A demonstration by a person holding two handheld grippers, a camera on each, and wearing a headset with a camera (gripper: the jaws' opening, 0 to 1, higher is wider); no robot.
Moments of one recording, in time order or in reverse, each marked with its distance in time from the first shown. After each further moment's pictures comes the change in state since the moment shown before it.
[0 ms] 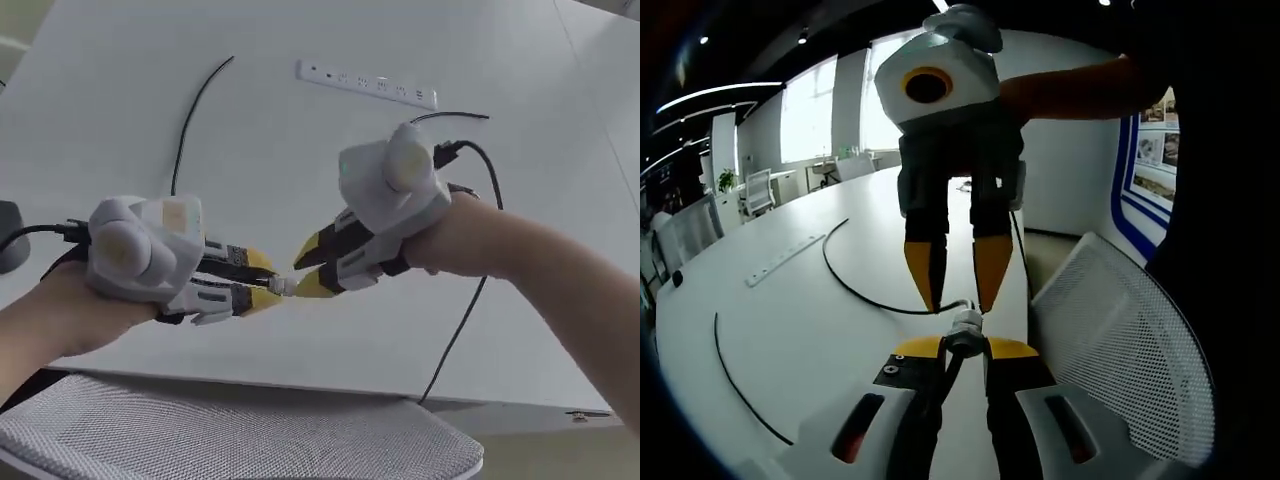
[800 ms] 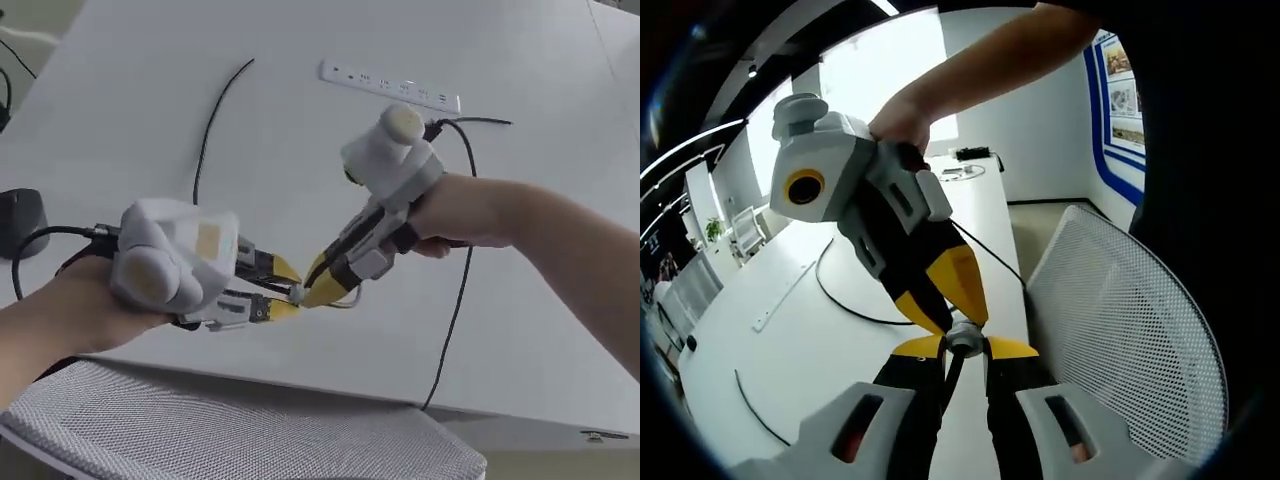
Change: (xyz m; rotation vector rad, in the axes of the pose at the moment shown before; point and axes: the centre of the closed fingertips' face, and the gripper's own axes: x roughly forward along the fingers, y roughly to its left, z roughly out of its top) left arm 0.007 -0.018 0.004 0.211 0.070 -0.024; right arm 0.010 0.035 -0.010 0.206 0.041 0.385
